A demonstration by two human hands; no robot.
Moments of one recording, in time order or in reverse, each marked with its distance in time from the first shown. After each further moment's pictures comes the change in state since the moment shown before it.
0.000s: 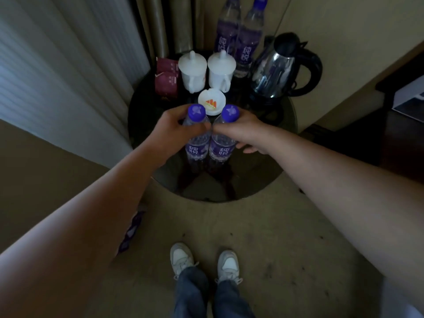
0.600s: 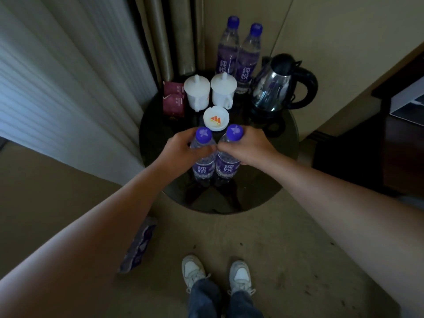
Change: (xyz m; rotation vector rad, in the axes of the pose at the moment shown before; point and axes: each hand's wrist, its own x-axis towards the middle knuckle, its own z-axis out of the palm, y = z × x) left_hand -0.006 0.014 -0.015 0.230 -0.061 -0.008; right_hand -0.027 -0.011 -0.001 -0.010 0.138 -0.195
